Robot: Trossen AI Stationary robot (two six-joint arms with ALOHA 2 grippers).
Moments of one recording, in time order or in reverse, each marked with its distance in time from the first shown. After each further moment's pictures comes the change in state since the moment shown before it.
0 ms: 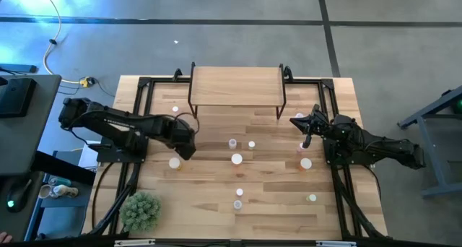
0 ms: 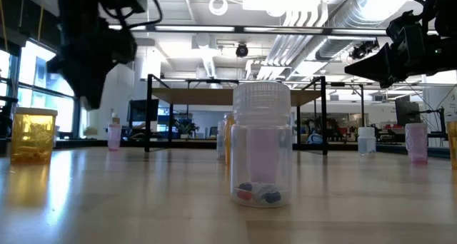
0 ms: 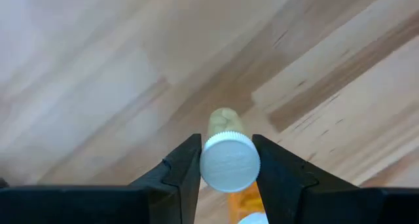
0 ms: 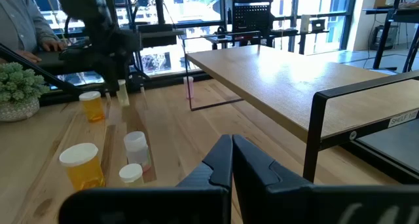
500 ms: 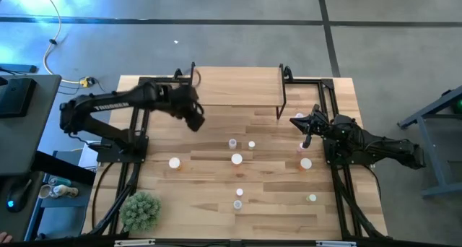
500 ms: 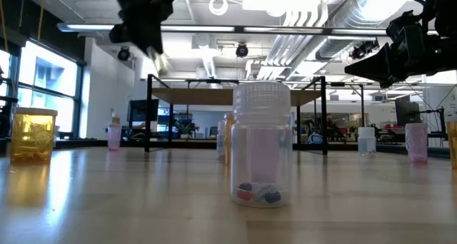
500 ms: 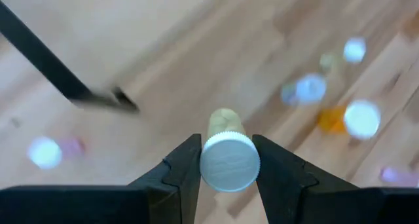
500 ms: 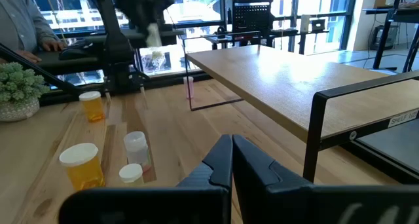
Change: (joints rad) left arm 0.323 0.000 0.384 -0.034 0.041 0.416; right arm 0.000 0.000 0.000 0.000 0.000 0.000
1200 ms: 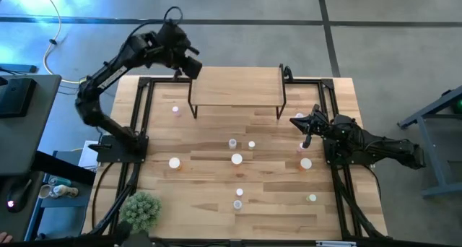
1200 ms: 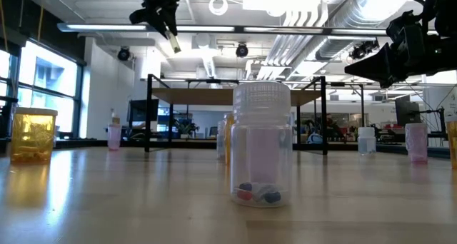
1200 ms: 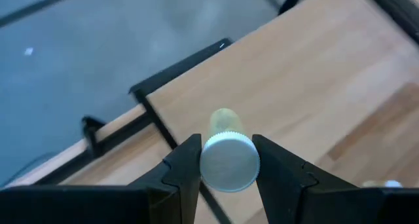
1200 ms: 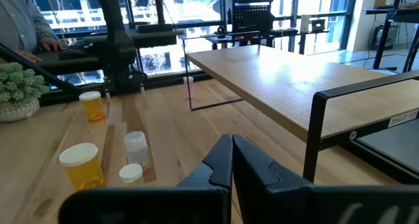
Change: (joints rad) left arm 0.435 0.244 0.580 -0.204 0.005 0.282; right arm 0.000 0.000 0.000 0.000 0.000 0.000
